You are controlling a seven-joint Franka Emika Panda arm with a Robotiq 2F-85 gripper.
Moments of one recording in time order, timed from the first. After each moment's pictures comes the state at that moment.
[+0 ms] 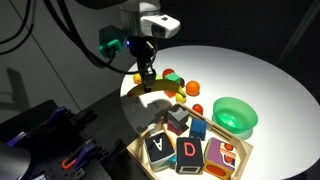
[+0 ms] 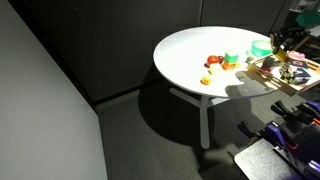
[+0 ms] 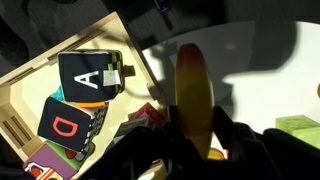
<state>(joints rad) -0.18 -0.04 -0.19 -2.50 -0.04 2.40 0.19</state>
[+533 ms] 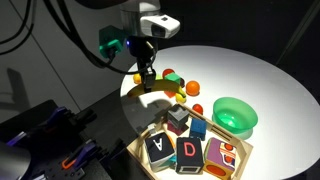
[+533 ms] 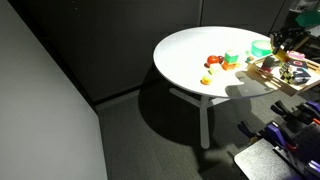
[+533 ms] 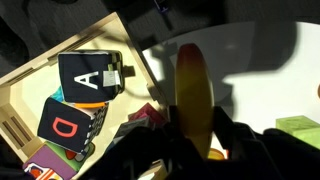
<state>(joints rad) -0.18 -0.04 -0.19 -2.50 -0.04 2.40 0.19</state>
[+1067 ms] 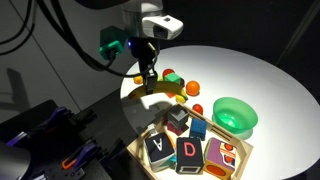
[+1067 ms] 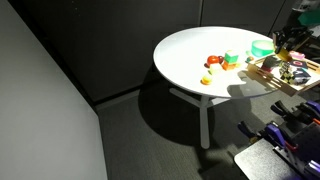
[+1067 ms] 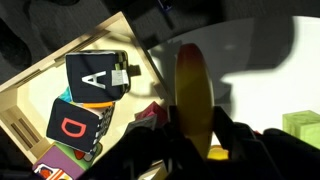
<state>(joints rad) -0.19 -0.04 -0.21 -2.50 -0.04 2.40 0.19</state>
